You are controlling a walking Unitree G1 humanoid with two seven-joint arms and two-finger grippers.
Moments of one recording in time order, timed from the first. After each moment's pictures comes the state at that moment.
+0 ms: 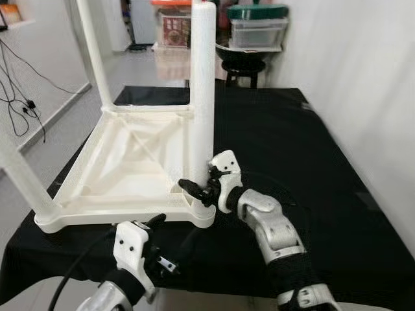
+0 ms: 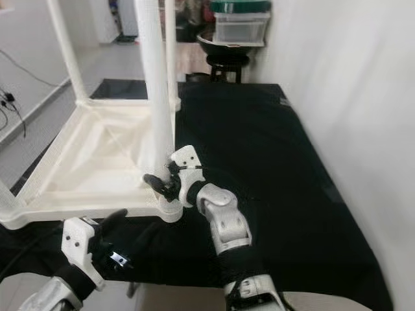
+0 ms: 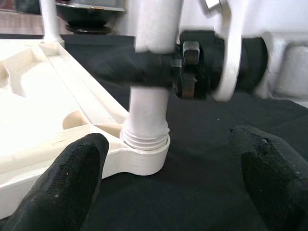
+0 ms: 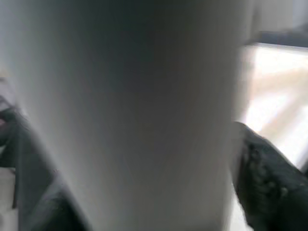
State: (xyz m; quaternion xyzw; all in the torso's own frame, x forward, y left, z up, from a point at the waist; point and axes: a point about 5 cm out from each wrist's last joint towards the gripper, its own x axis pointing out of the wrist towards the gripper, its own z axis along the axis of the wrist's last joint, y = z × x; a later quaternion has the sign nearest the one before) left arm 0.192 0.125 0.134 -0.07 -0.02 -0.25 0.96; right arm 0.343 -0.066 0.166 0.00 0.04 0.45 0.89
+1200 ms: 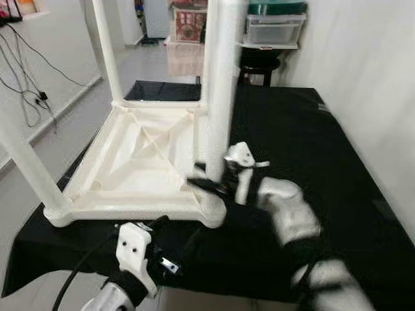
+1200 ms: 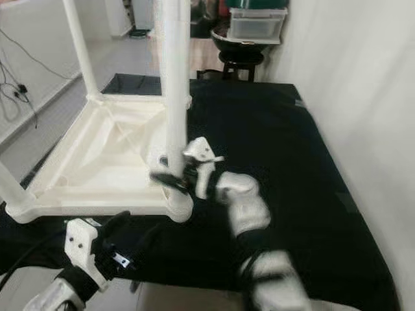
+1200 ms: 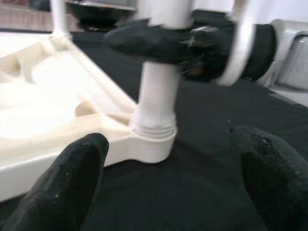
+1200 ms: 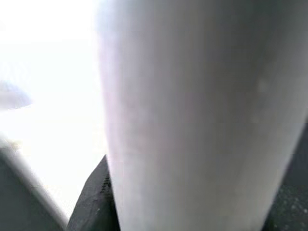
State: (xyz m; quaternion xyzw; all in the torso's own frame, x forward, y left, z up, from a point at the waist) left arm 0.189 0.124 0.133 -0.07 -0.02 -0.25 0.97; right arm 0.328 -0.079 0.152 -0.03 0.03 0.30 0.95
